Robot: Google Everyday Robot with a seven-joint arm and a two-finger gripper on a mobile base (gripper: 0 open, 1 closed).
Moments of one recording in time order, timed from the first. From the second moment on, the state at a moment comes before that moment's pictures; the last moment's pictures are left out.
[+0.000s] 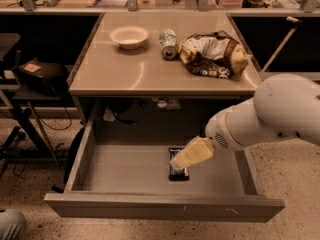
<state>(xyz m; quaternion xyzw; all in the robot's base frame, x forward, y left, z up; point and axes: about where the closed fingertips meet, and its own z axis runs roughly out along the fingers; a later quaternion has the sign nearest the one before) 0.464 -0.096 0.777 -0.38 0.87 0.15 0.27</state>
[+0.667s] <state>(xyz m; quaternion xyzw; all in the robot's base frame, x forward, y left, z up) 0.629 -0.163 0.704 -0.24 0.90 0.09 0.34</state>
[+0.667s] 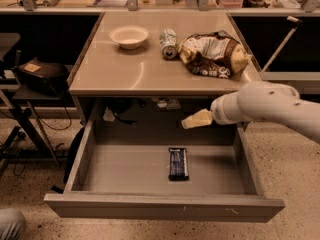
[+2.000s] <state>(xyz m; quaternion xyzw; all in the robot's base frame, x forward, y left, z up) 0.673 -0.162 0.676 -0.23 0.90 0.07 0.37</state>
